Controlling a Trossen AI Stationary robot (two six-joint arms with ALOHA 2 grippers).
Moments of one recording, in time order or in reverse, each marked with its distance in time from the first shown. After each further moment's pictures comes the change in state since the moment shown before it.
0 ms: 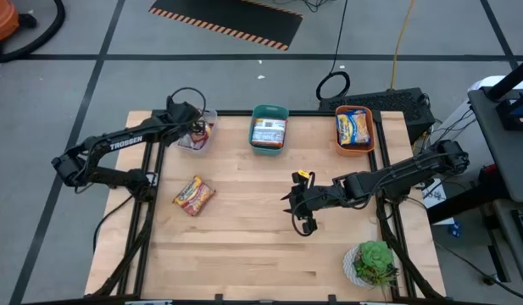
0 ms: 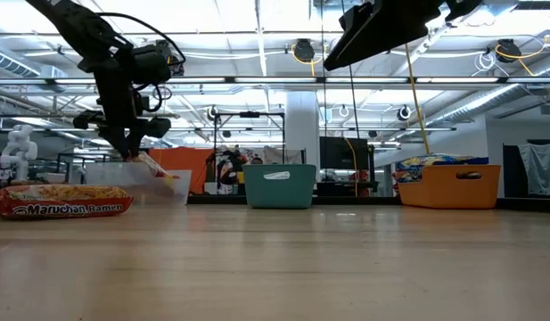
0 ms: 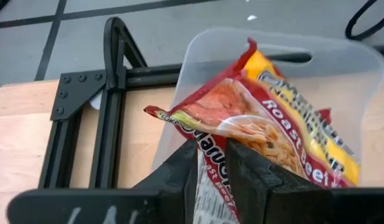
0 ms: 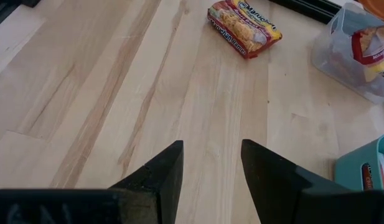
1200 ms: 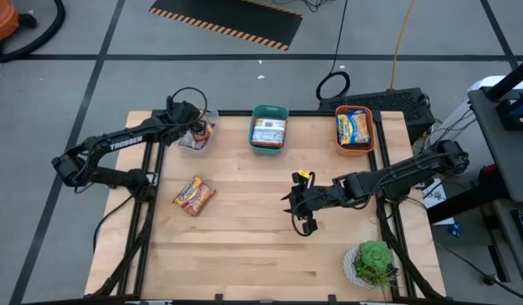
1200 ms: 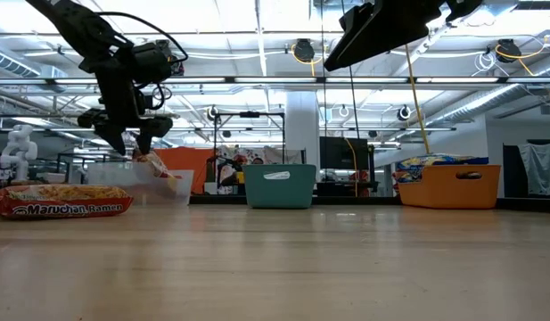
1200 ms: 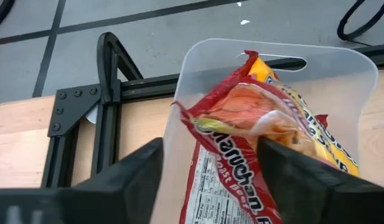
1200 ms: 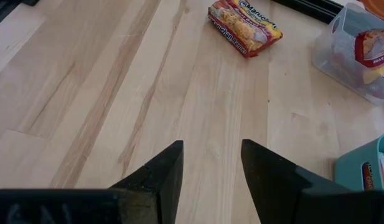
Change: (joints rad) left arm -0.006 -0.002 0.000 0.037 0.003 0.070; right arm 0.000 0.000 0.000 -0.004 0.000 0.000
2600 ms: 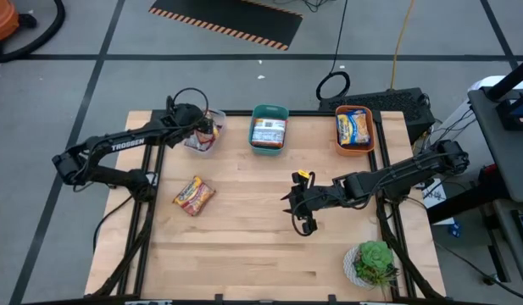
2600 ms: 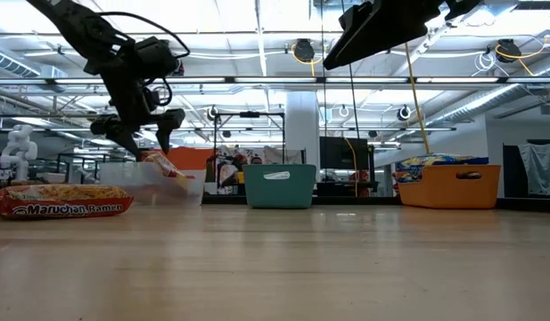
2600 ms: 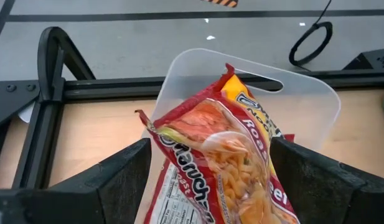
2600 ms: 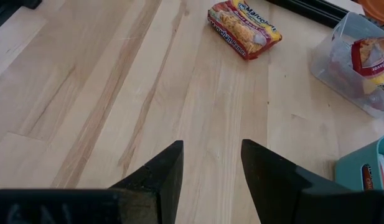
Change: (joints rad) left arm -0.055 0.010 -0.017 0.133 0.061 -0.121; right arm 0.000 0.000 0.000 0.008 0.000 0.000
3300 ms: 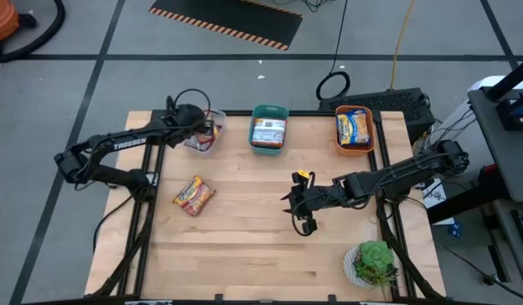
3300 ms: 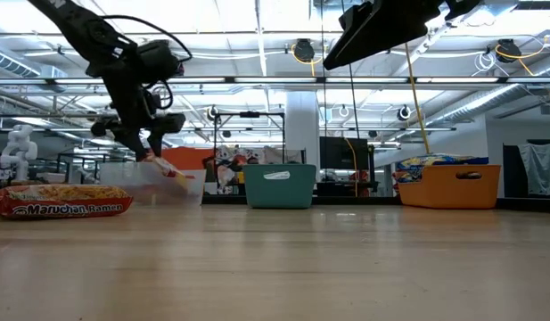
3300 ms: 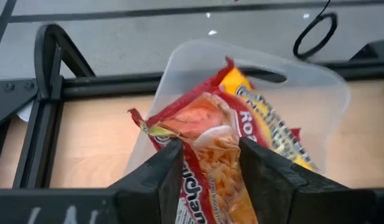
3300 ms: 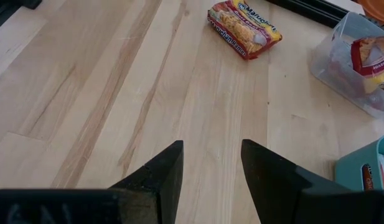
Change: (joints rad) left arm 0.000 0.020 0.000 -0.001 0.002 0.017; right arm 0.000 0.000 0.000 0.000 0.000 0.000
